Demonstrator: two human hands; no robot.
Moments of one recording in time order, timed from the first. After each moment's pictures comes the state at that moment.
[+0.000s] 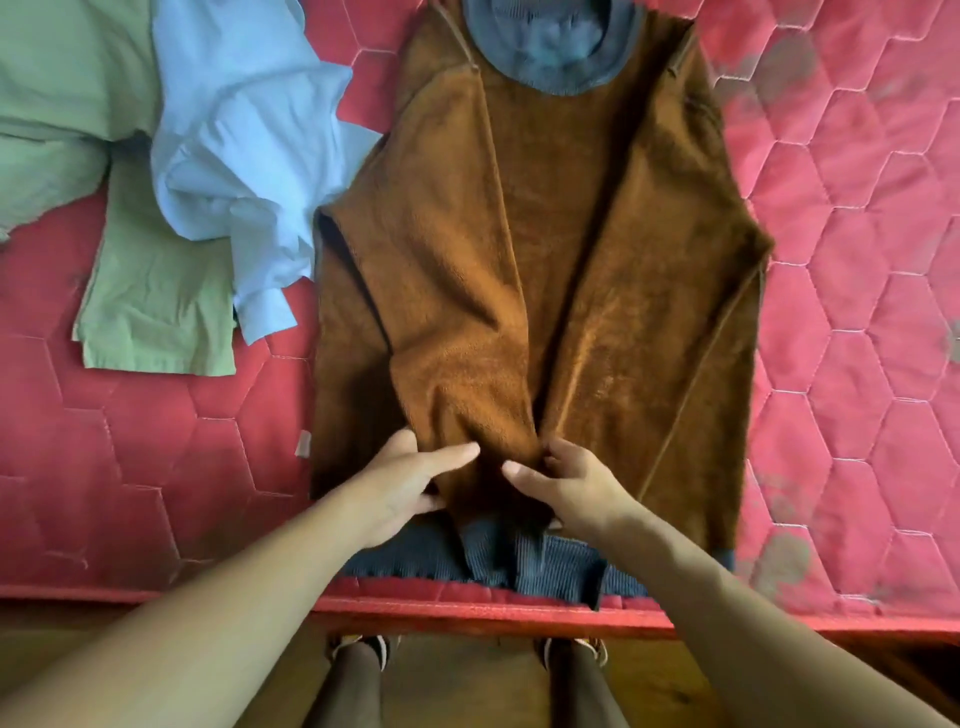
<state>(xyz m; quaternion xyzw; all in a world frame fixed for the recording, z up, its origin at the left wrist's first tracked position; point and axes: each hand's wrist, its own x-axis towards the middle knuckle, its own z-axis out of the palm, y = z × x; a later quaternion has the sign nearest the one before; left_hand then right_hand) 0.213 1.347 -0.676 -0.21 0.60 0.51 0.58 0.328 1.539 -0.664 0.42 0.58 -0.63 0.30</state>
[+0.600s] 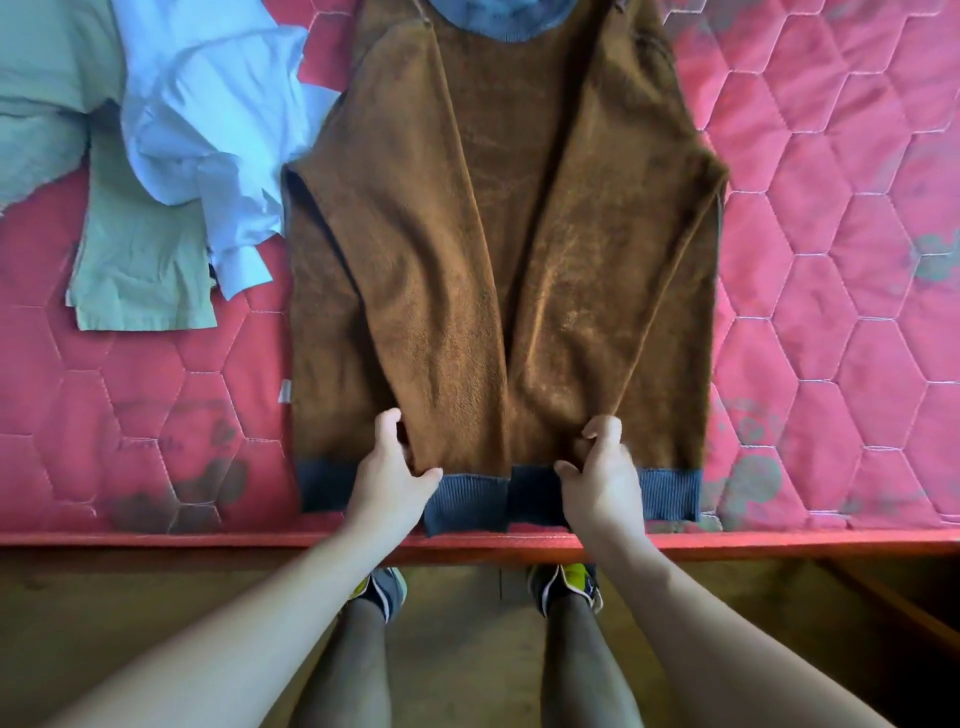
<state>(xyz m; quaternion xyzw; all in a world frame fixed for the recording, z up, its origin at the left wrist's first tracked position) 0.304 1.331 -0.669 -0.02 0.88 0.29 0.38 0.418 1.527 -0.658 0.48 0.78 -0.38 0.16</state>
